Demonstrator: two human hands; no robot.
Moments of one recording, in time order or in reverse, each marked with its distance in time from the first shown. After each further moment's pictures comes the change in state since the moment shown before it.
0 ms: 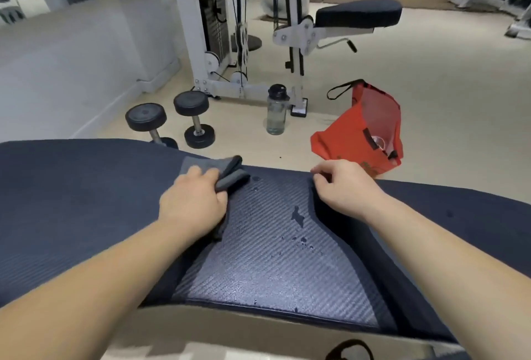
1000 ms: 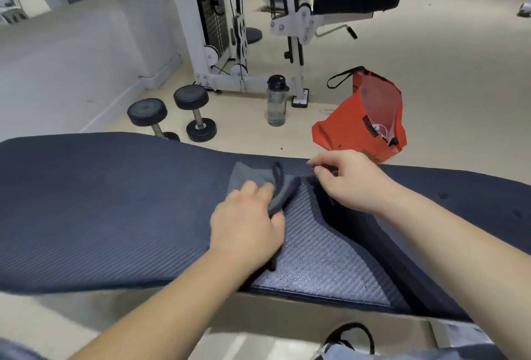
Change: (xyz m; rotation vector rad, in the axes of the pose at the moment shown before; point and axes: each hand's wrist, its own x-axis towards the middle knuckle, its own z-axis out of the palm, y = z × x) left_hand -0.065 0.089 0.021 -0.031 0.022 0.167; right_hand -0.025 0.022 -0.013 0.126 -0.016 -0.116
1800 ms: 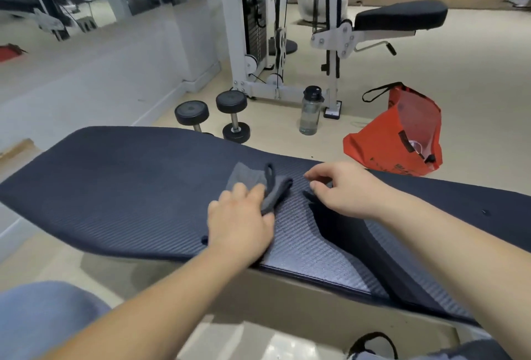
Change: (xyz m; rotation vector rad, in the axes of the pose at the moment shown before) left_hand -0.030 -0.070 -0.024 0.114 0.009 -0.165; right_hand -0.002 -0.070 0.033 -0.114 -0.176 -0.147
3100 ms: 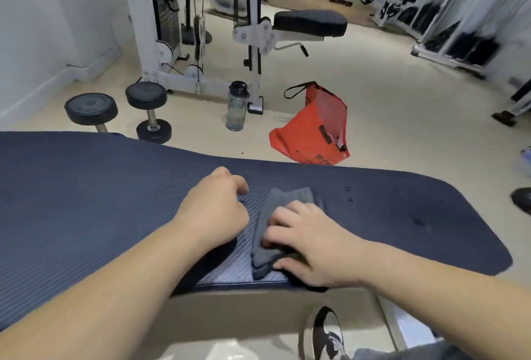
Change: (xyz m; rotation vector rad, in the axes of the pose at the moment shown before) left_hand 0.051 -0.010 -0.026 -0.481 -0.247 0.293; right_hand -0.061 -0.010 0.043 -0.507 -0.131 -0.243
